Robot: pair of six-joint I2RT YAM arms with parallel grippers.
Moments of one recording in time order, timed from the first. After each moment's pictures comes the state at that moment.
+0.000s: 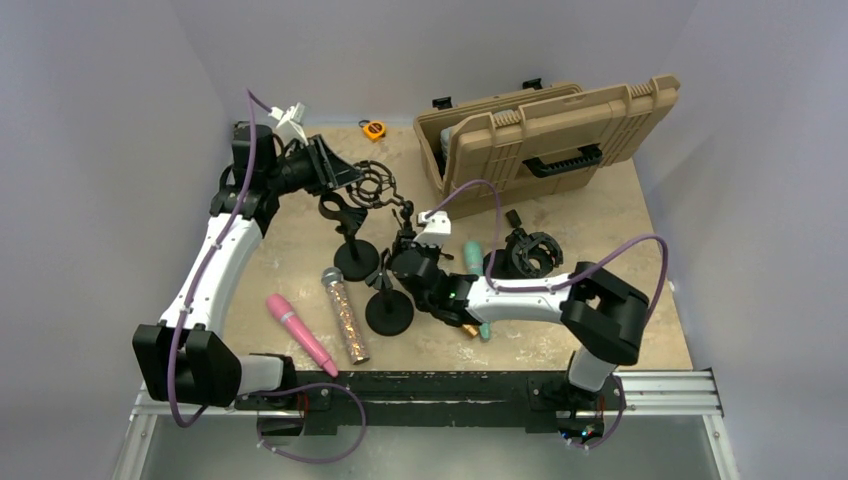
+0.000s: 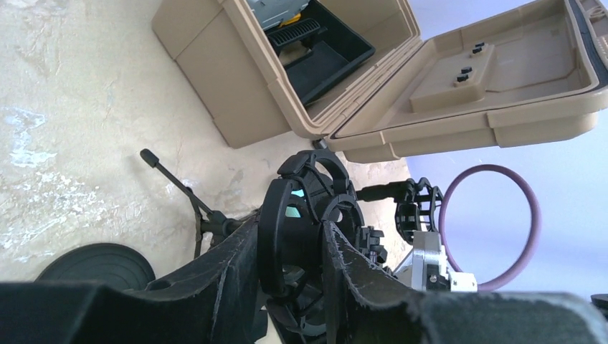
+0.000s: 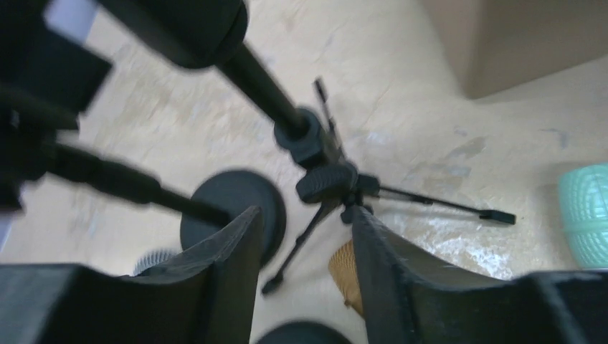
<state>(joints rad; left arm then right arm) -0.08 1.30 1.20 -0.29 0.68 -0.56 1.15 1.72 1.02 0.24 0.96 0.75</state>
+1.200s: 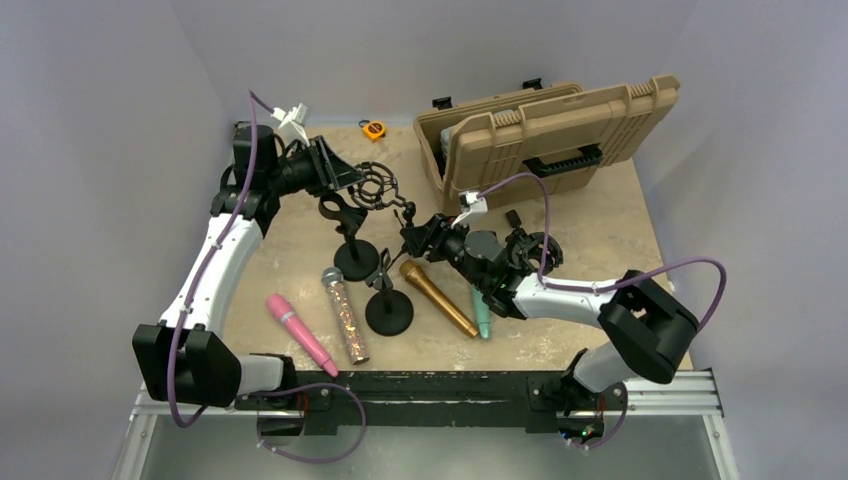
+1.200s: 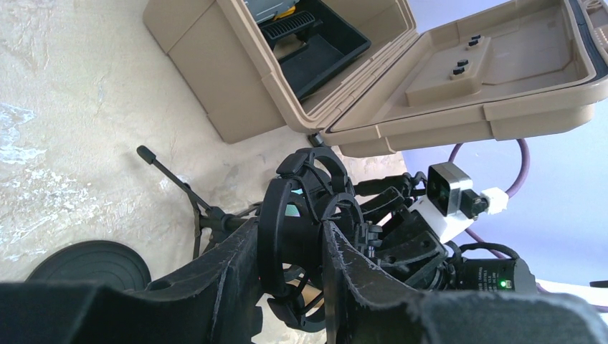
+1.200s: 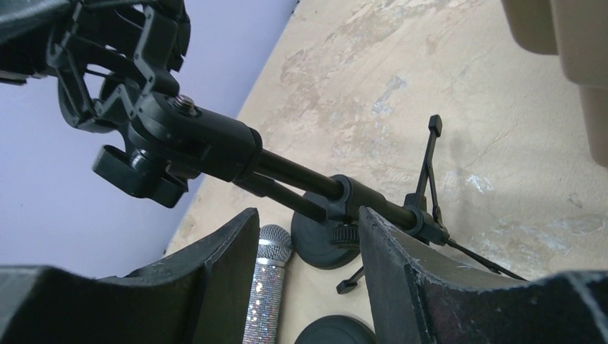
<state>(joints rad) -0.09 1.30 1.20 -0.30 0.70 -0.56 0.88 1.46 0.66 0.73 0.23 0.71</state>
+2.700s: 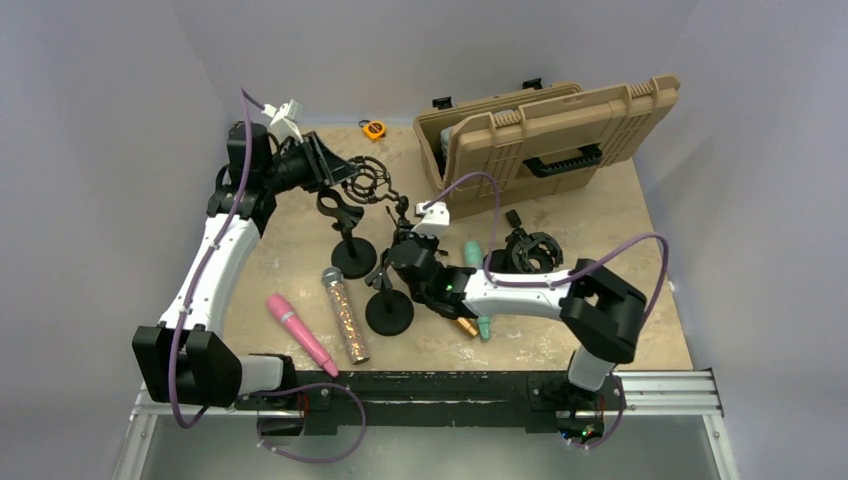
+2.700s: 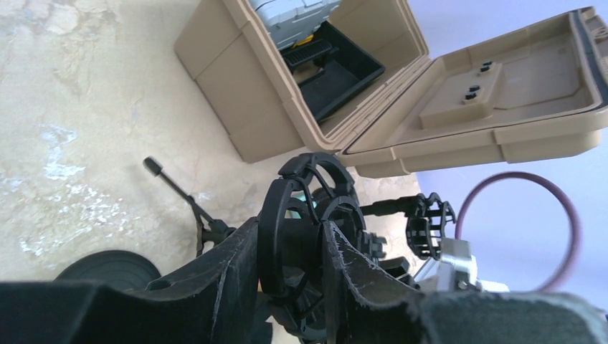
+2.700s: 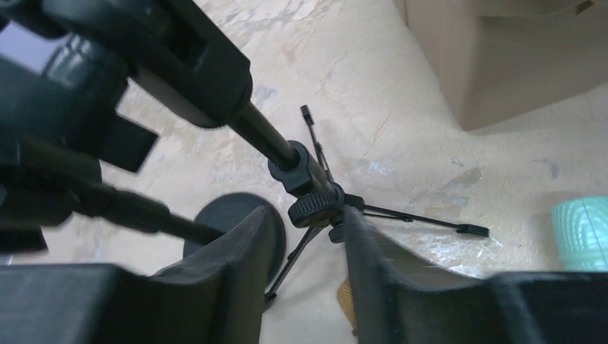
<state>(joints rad) -0.07 1.30 1.20 -0.28 0.66 -0.55 1.14 1.75 1.09 0.25 1.00 0.69</state>
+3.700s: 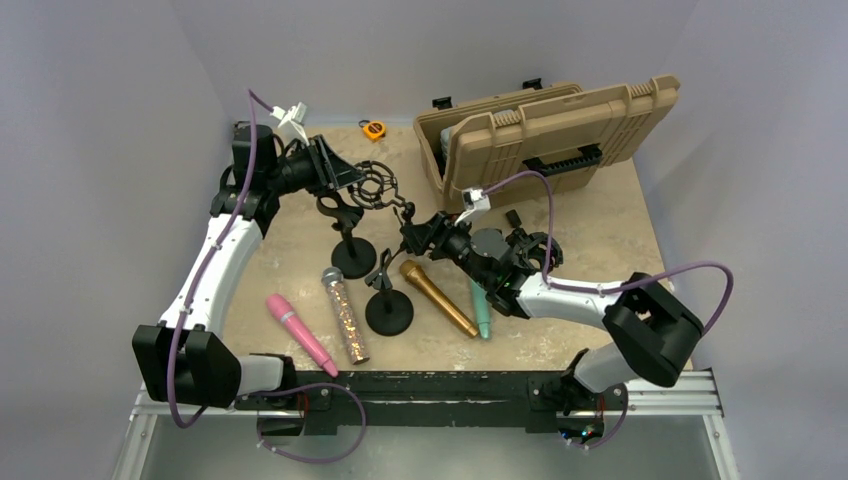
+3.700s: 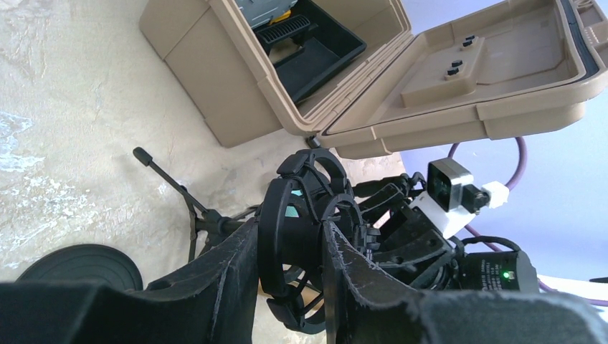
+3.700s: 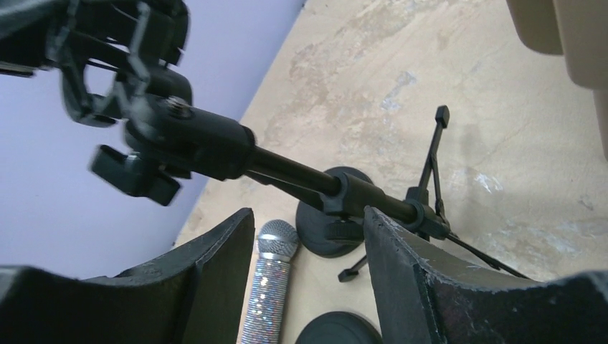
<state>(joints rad) -0.09 1.30 1.19 -0.29 0.71 -0.56 0.86 1.45 0.65 0.75 0.16 0.72</state>
